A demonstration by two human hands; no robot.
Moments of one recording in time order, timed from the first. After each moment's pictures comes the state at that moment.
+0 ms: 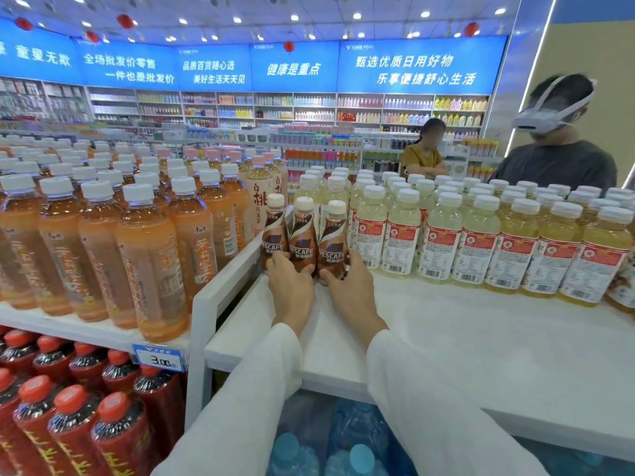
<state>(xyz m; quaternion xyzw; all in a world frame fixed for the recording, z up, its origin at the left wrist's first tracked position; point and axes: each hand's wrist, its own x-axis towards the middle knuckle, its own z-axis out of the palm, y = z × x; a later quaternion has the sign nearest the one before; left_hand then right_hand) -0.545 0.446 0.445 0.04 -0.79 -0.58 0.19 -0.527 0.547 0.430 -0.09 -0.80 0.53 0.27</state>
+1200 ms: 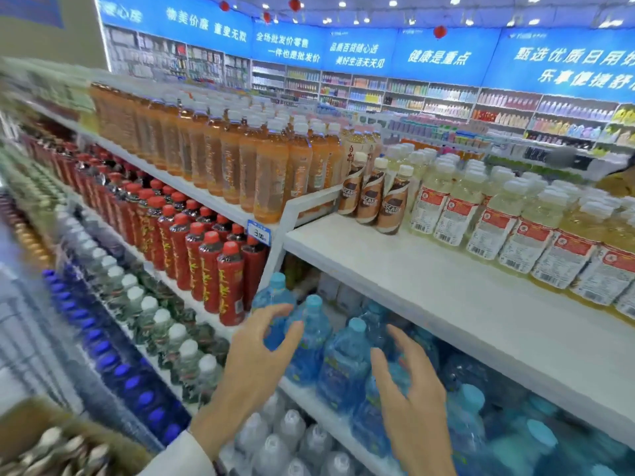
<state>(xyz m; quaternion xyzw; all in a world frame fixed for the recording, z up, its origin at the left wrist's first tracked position) -0.207 0.355 0.355 0.03 -0.81 -0.53 0.23 -0.194 0.573 0.371 0.04 -0.84 0.52 0.14</state>
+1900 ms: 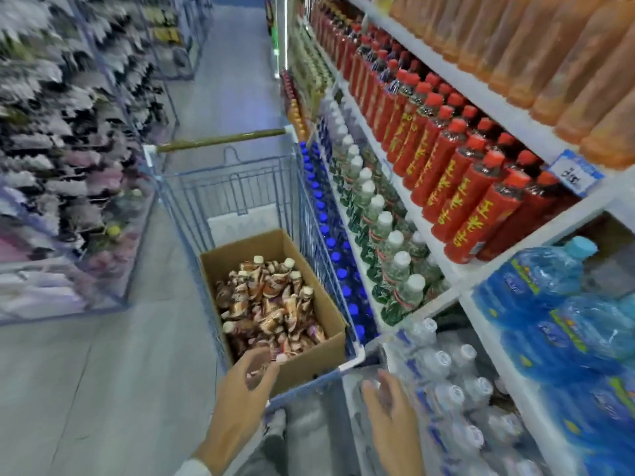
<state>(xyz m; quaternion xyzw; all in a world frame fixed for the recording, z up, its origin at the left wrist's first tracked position) 0.069 0.209 0.161 0.50 -0.65 -0.54 0.18 -0.109 0.377 0.154 0.09 -0.83 0.45 -0.32</state>
